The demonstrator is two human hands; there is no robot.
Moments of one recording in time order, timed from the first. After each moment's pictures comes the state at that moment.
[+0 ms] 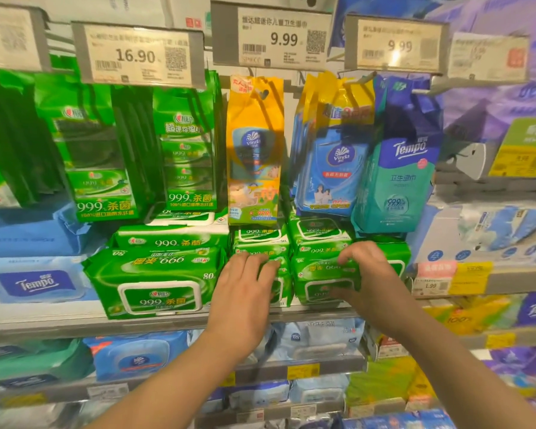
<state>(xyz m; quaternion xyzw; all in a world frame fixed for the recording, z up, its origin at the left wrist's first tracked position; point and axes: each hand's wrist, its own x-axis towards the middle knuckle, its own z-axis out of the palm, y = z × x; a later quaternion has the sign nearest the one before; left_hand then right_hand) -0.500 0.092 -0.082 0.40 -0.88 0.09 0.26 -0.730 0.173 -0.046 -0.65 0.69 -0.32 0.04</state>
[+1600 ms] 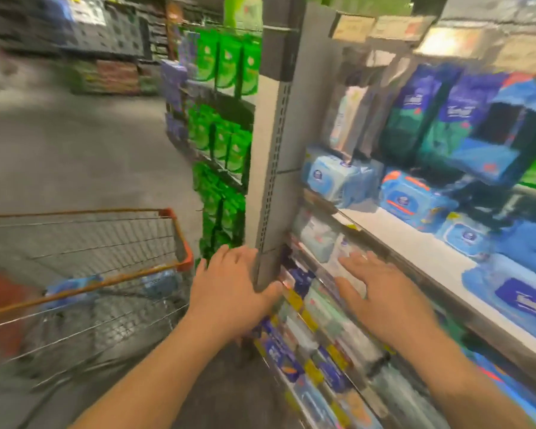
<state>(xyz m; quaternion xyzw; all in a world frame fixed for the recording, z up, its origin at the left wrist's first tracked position) 0.110 0.304 -0.068 0.87 -0.46 -0.05 0.18 -0.085 0.155 -0.039 -0.92 0.38 -0.07 0.04</state>
